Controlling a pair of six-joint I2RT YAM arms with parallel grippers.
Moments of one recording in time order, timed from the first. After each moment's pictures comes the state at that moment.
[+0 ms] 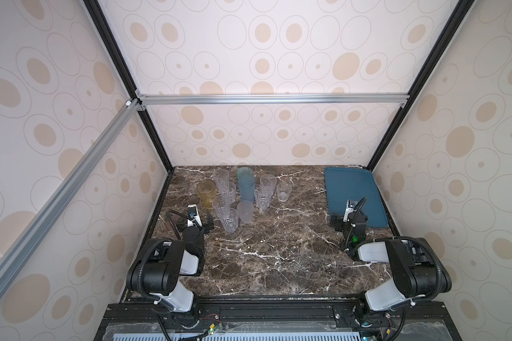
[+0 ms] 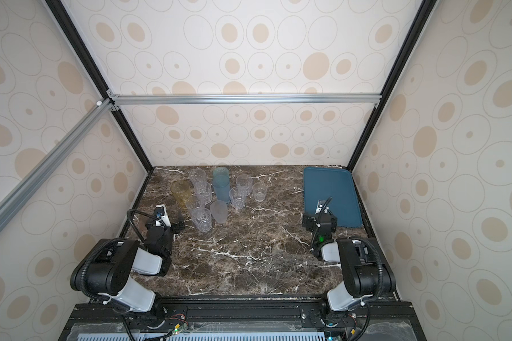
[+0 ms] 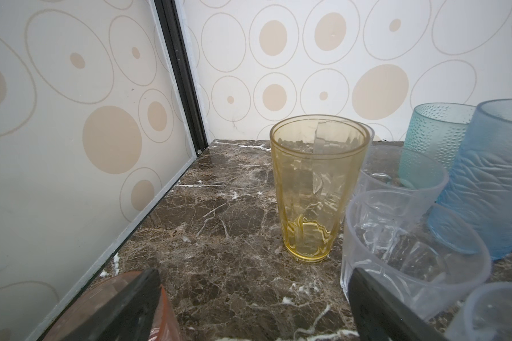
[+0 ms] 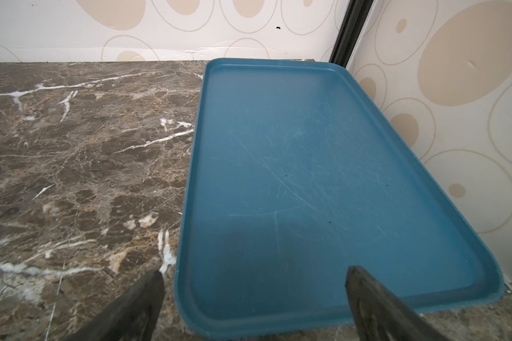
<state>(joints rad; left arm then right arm) -0.06 1.58 0.20 1.28 -0.30 0.05 0.07 1.54 0.39 0.73 0.28 0.04</state>
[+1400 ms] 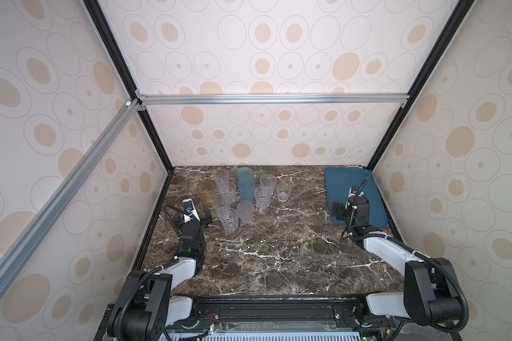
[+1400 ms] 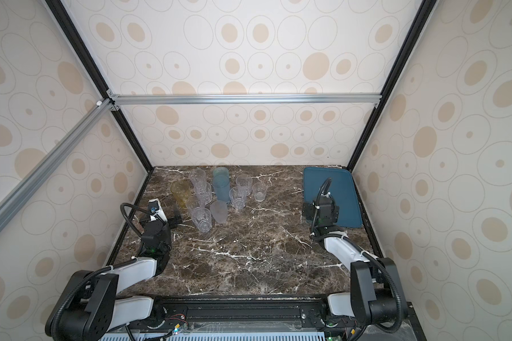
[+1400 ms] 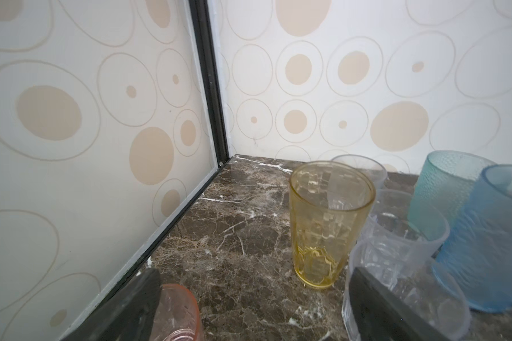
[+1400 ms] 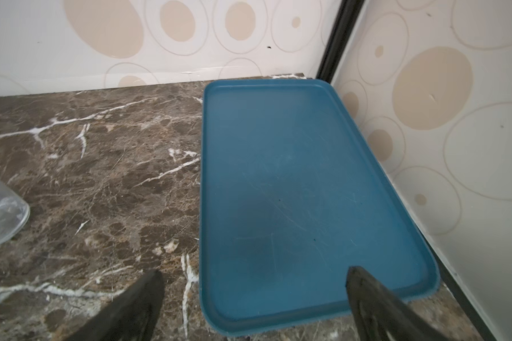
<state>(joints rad) -0.14 1.20 0.31 0.79 -0.53 -0.06 0.12 1.34 0.77 0.00 0.40 0.22</state>
